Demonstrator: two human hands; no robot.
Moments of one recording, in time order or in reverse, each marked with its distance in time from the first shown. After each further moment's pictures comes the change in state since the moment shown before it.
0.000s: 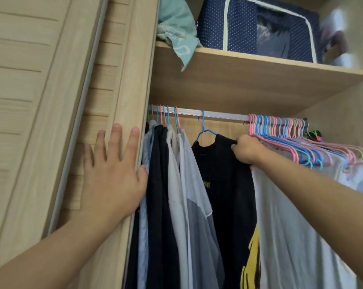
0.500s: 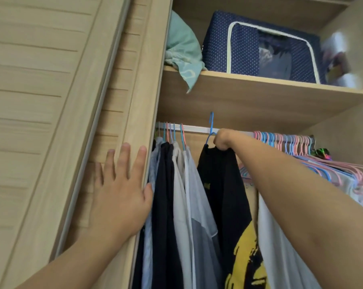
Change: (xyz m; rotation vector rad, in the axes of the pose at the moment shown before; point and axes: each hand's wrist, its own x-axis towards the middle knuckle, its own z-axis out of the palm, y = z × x) left_hand 0.001 0.000 0.000 -0.004 -0.021 -0.022; right_hand 0.055 -0.093 -0.026 -0.622 -0.209 -0.197
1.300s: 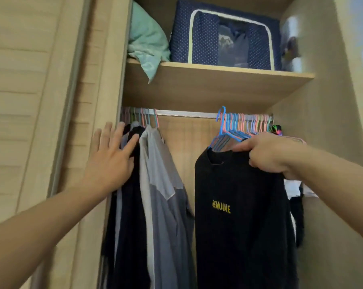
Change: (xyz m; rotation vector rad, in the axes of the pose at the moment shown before) left_hand 0.011 0.043 -0.036 0.168 -0.059 0.273; right_hand -0.276 0.138 0.019 0.684 0.030 0.094
